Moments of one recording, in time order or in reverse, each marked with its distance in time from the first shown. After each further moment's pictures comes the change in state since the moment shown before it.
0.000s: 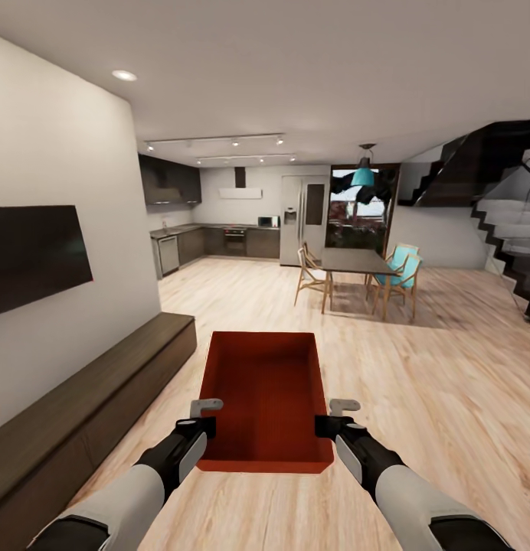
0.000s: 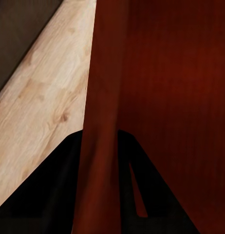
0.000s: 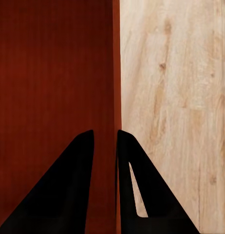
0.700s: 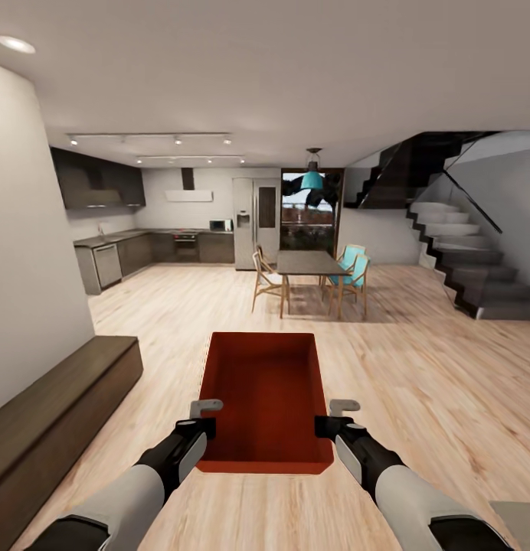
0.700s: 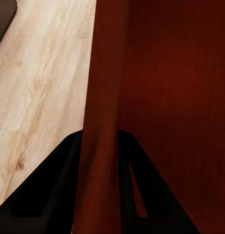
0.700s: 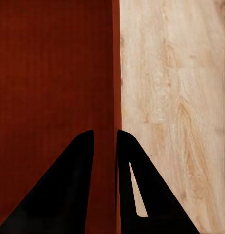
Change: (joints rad) left arm 0.000 0.000 0.001 0.005 0.001 -0.001 0.000; right arm 0.000 0.001 0.002 0.002 -0.002 0.001 -0.002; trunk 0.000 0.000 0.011
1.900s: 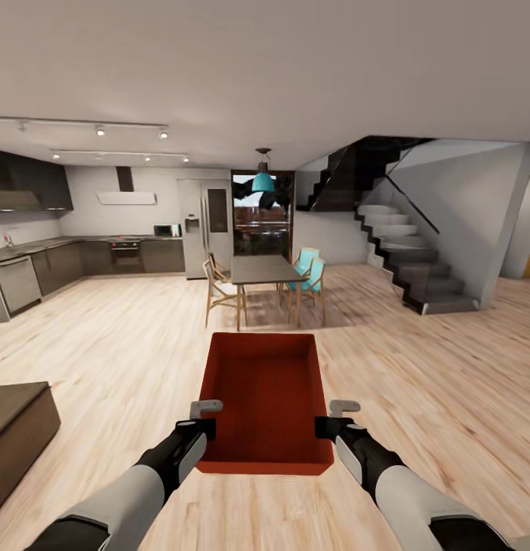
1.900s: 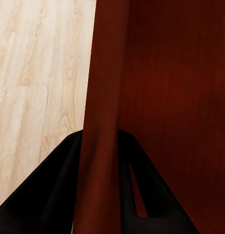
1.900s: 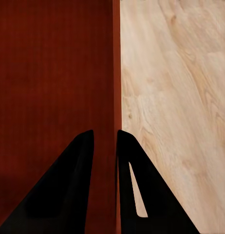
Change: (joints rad) left arm 0.000 0.000 0.006 0.004 -0.008 0.001 -0.004; right arm 0.000 -0.001 -0.003 0.005 0.002 0.001 0.003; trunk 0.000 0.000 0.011
